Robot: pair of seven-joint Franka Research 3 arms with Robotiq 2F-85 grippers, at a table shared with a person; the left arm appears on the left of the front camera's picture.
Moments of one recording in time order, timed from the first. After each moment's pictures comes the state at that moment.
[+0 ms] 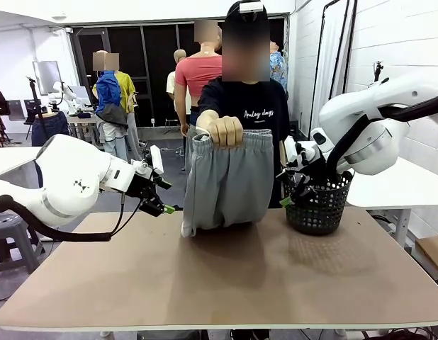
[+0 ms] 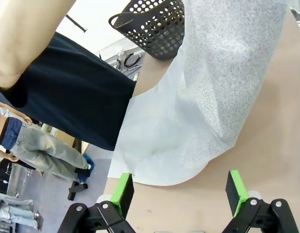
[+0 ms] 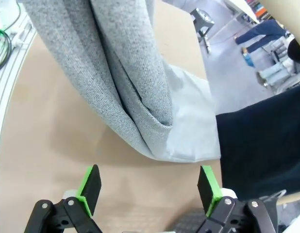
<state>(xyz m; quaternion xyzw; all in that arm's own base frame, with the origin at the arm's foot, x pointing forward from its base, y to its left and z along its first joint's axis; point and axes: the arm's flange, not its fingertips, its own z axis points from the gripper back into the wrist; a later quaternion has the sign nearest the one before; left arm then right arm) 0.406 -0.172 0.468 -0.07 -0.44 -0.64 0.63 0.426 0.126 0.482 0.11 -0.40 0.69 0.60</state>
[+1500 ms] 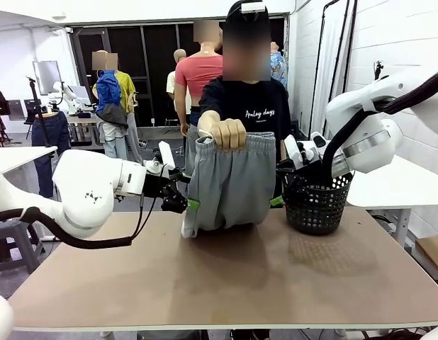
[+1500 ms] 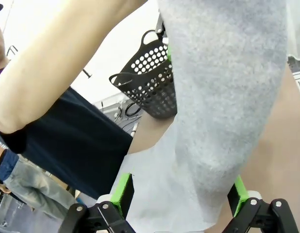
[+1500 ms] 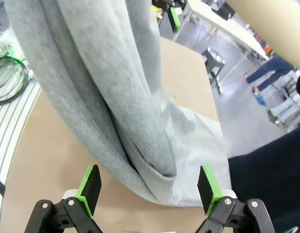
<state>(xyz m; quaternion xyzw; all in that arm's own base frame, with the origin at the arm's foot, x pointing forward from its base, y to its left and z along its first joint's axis) 0.398 -0.220 0.459 -0.16 -0.52 -0.61 0.57 0.439 0.136 0.466 0.22 -0.45 0.68 0.53</state>
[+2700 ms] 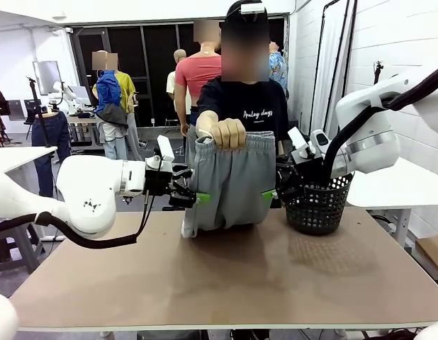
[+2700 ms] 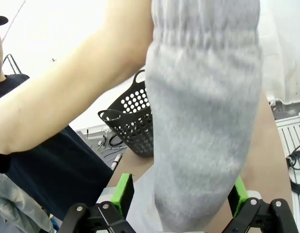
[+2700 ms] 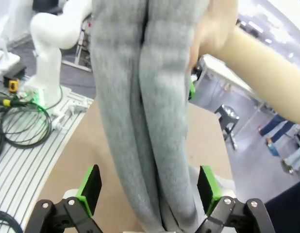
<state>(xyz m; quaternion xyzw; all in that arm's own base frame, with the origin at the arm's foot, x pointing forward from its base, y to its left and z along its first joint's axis) 0.382 -0.239 0.469 -0.27 -0.55 -0.57 0.54 0.422 0.152 0.475 0.35 -0.49 0.66 0.45</state>
